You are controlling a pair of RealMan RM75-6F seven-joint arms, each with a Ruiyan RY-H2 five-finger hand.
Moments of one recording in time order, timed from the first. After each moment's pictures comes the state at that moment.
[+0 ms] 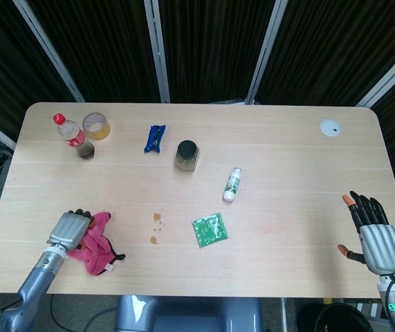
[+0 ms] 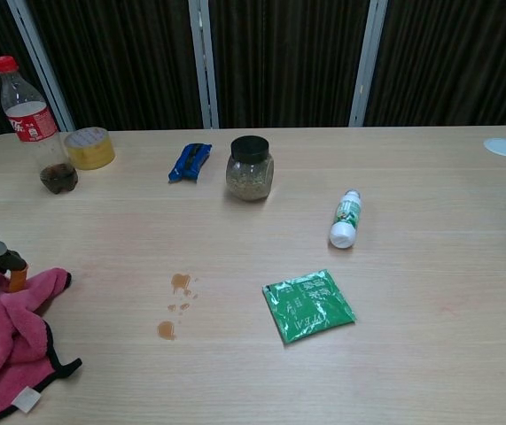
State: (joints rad) left arm -0.44 -1.45 -0.02 -1.50 1.09 0.96 0.61; right arm 0.12 -1.15 0.05 -1.55 -1.54 1.46 0.01
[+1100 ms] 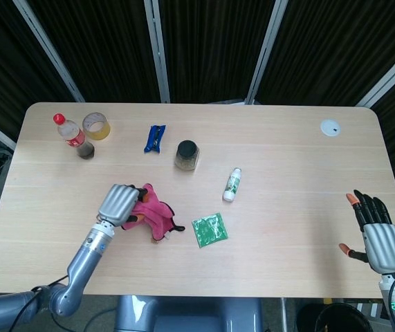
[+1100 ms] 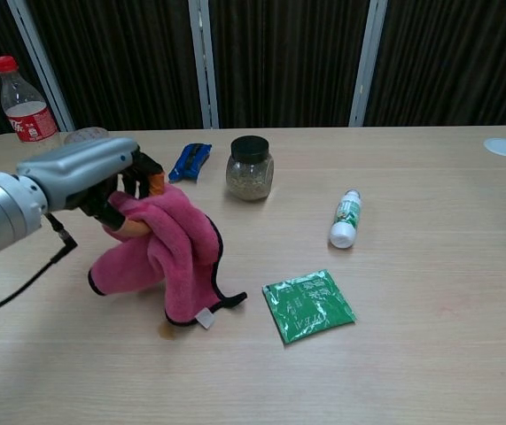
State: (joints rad) left arm -0.62 -1.64 -0.19 -1.57 1.17 1.05 0.45; right arm 0.12 -1.15 0.06 -1.56 -1.52 1.45 0.04
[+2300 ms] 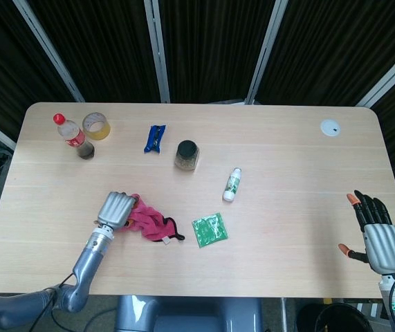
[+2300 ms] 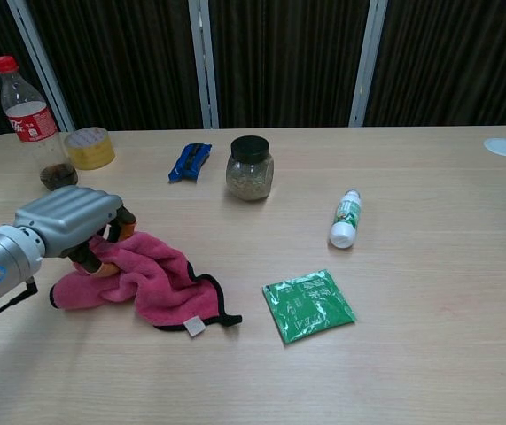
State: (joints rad) left arm -0.62 -1.78 -0.11 -1.23 1.12 1.05 0.57; right arm 0.11 -1.15 0.06 -1.58 -1.51 1.45 0.05
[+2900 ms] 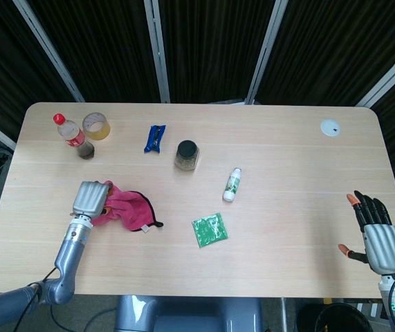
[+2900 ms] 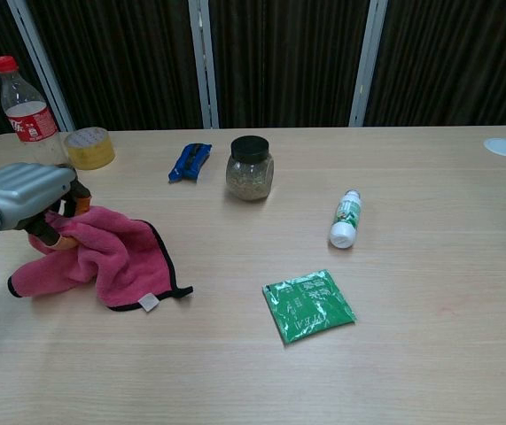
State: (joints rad) left arm -0.60 -1.70 -0.16 -1.26 1.05 1.07 0.57; right arm 0.11 -1.15 0.06 -1.58 -1.51 1.45 0.04
